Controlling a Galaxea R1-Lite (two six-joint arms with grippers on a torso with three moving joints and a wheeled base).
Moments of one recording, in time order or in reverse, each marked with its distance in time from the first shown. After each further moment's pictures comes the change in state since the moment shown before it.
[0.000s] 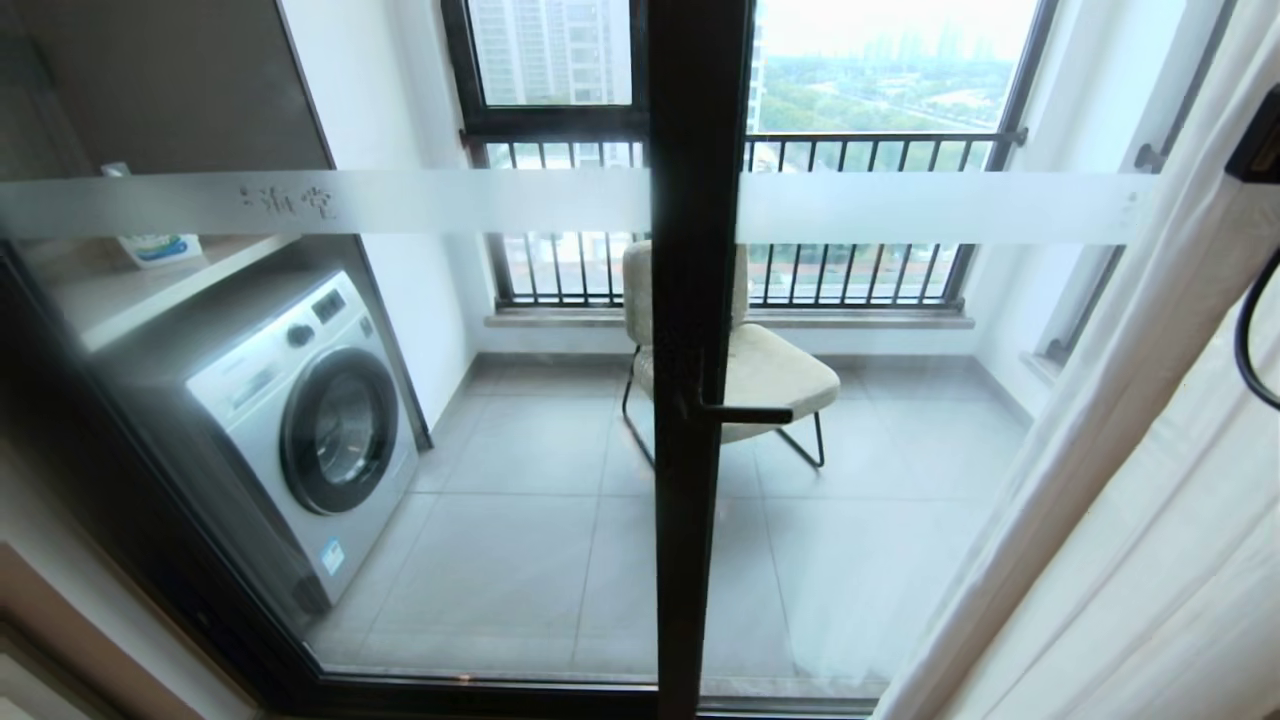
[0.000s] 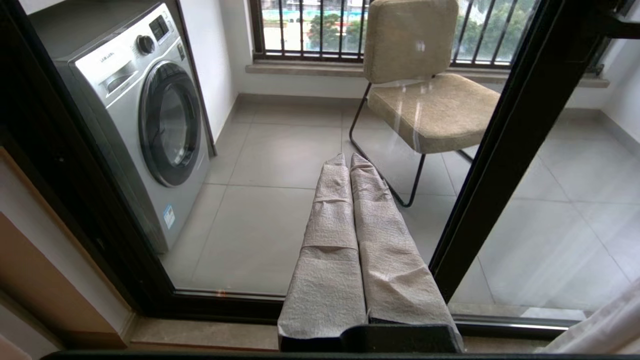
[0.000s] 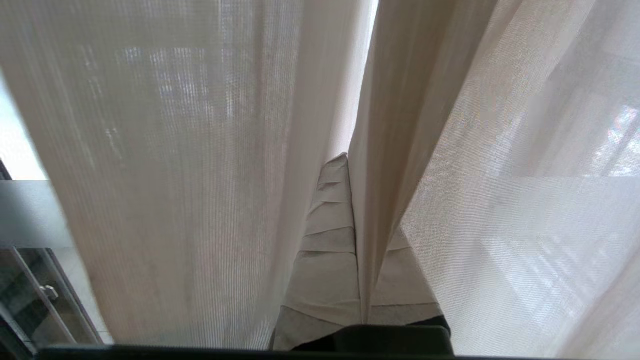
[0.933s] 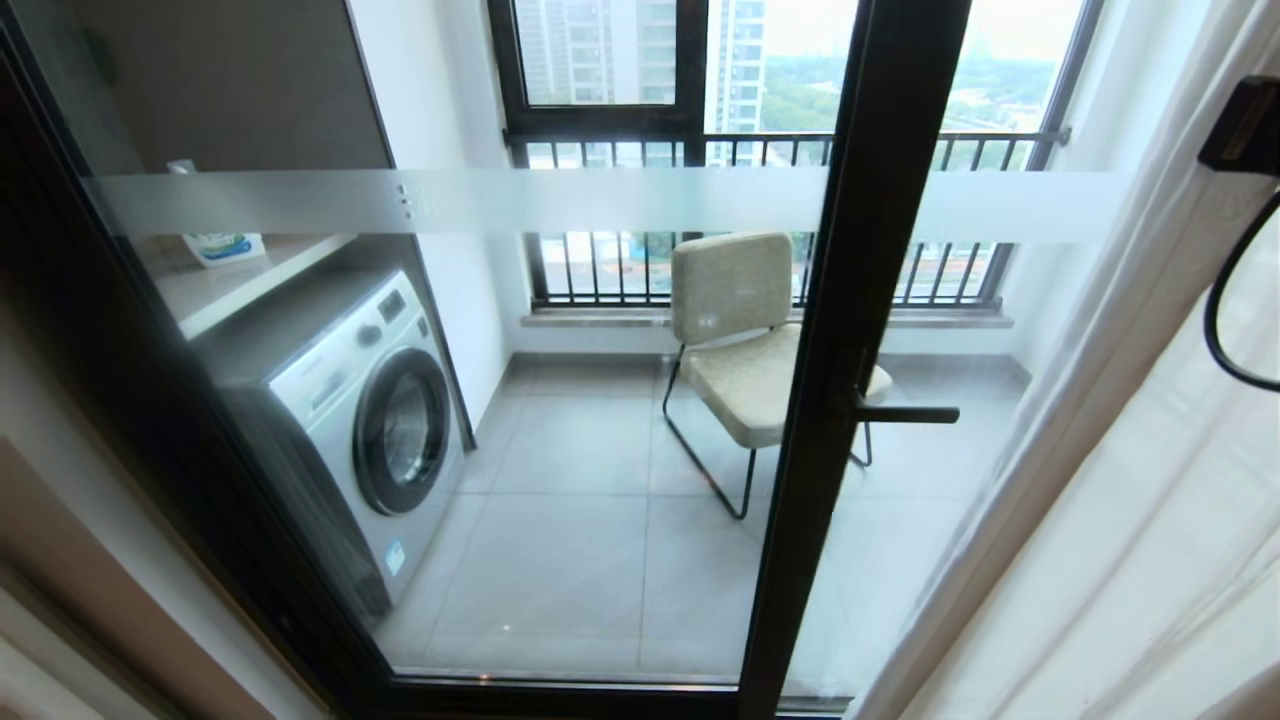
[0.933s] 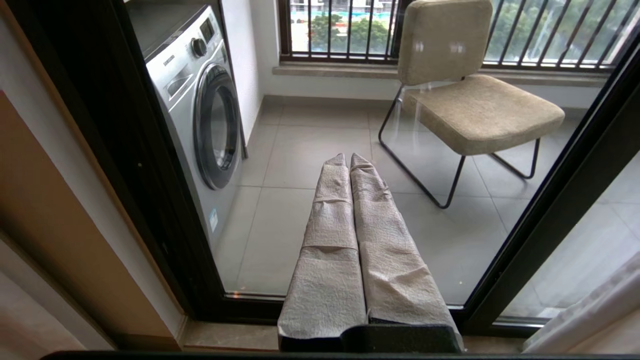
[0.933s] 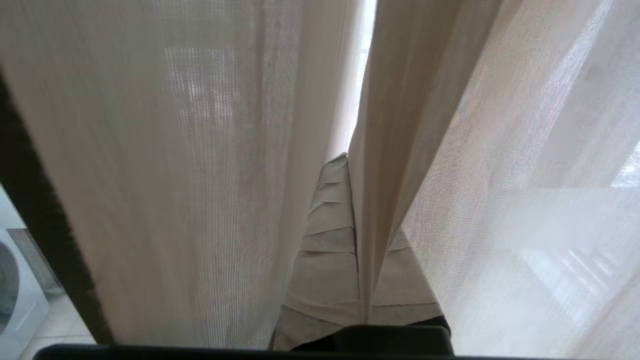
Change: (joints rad) left arm 0.000 0.000 0.000 0.000 0.001 0.001; right arm 0.000 0.053 -0.075 0.003 0.000 0.000
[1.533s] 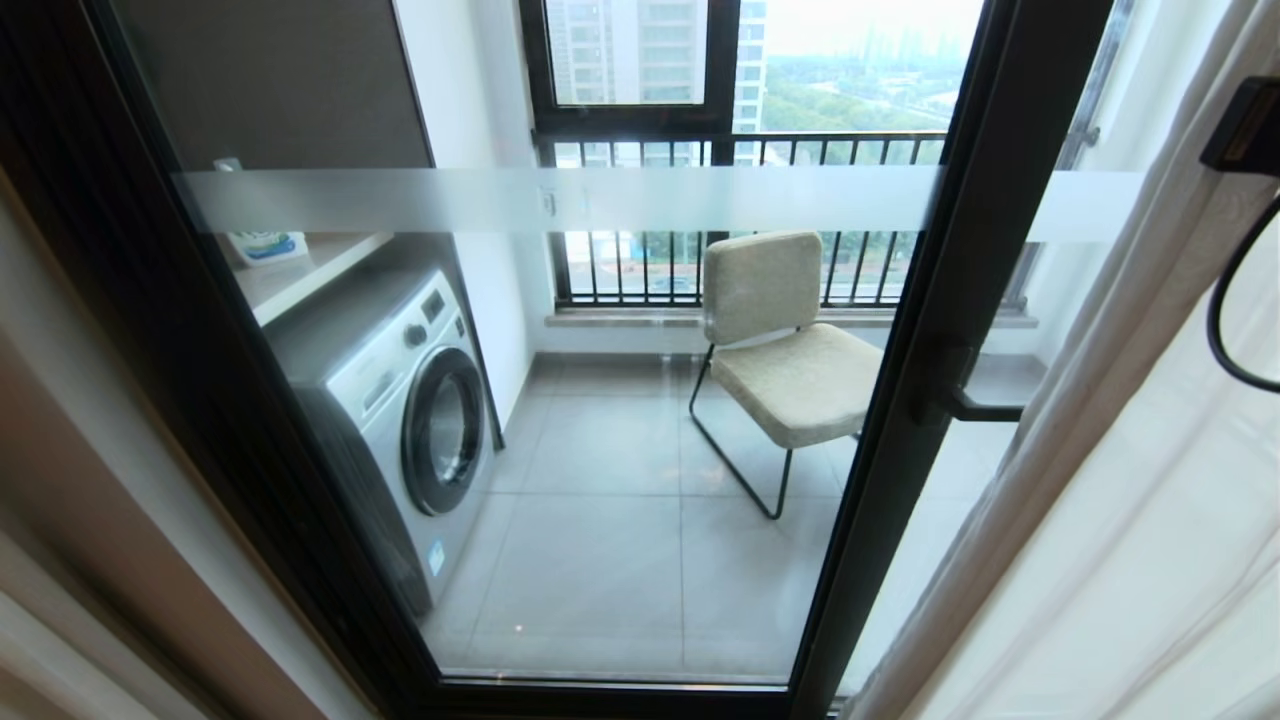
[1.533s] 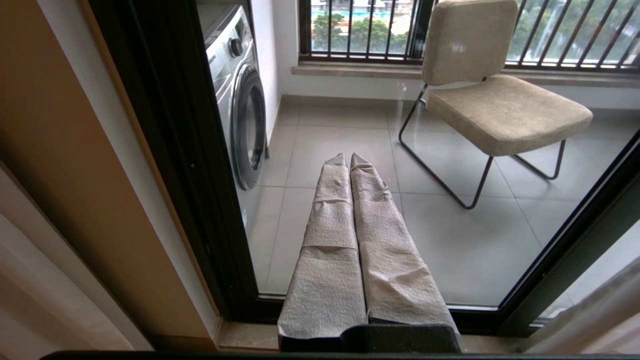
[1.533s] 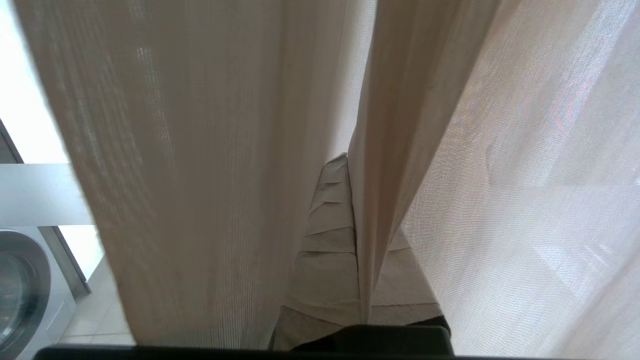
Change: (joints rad) left arm 0.000 0.000 0.000 0.000 0.001 0.000; right arm 0.000 -0.003 0.005 0.000 0.000 0.000
